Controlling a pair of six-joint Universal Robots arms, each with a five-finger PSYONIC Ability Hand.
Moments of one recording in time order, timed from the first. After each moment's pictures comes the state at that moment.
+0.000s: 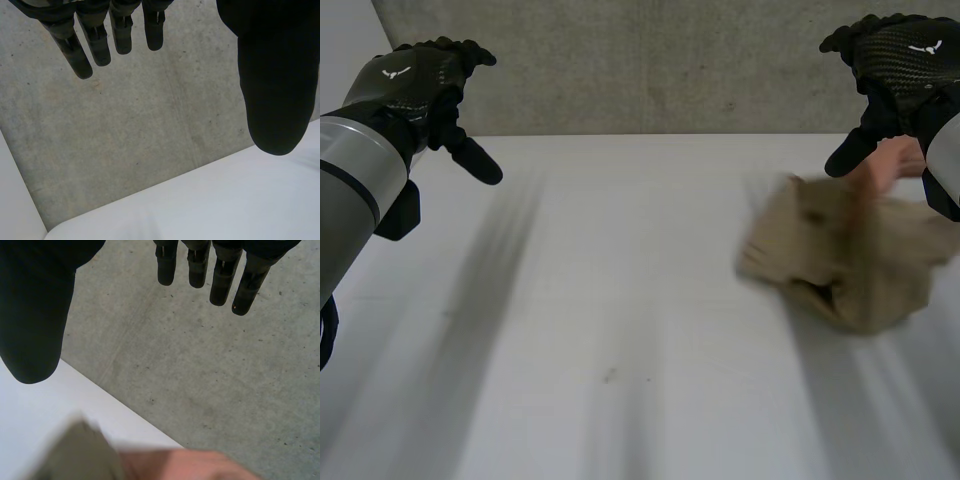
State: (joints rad) left arm 4.32 -1.65 -1.34 3.00 -1.65 3.16; right arm 1.90 -1.50 1.32 0.15 1.54 2.91; left_hand 0.22 0.21 0.22 0.21 0.05; right_hand 0.15 0.20 0.21 0.23 0.06
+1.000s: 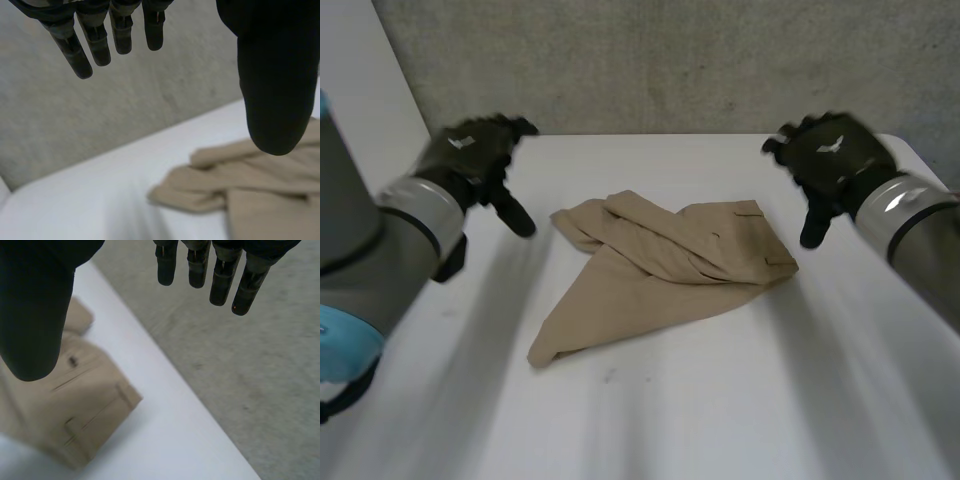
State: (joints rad) left arm 4.26 -1.79 -1.39 3.03 -1.65 3.17; right arm 1.93 -1.34 1.40 0.12 1.43 2.58; left_hand 0.22 0.21 0.22 0.21 0.05; right_hand 0.15 0.20 0.21 0.23 0.06
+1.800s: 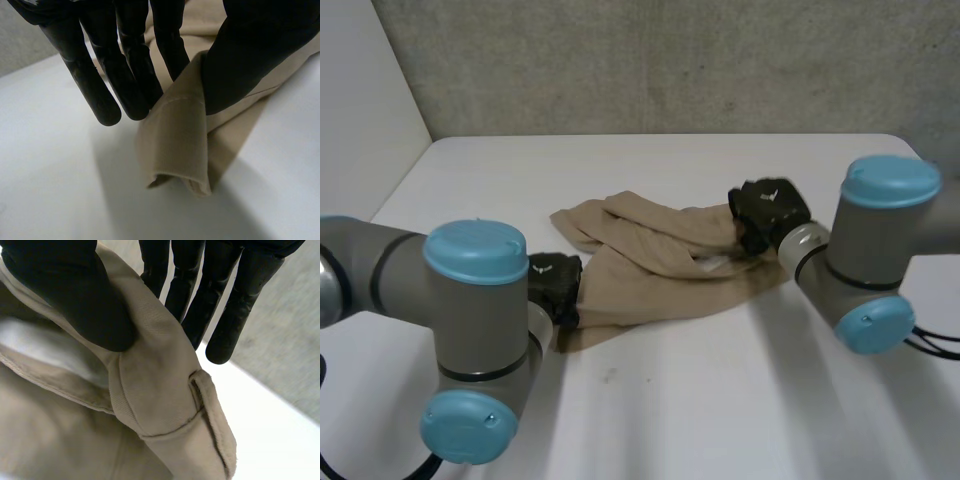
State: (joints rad) left arm 4.07 -2.10 -1.50 3.17 -1.85 3.17; right arm 1.98 -0.89 1.23 -0.13 1.44 2.84; left_hand 1.14 1.19 1.18 1.19 0.97; right_hand 0.94 1.17 1.17 1.19 0.97
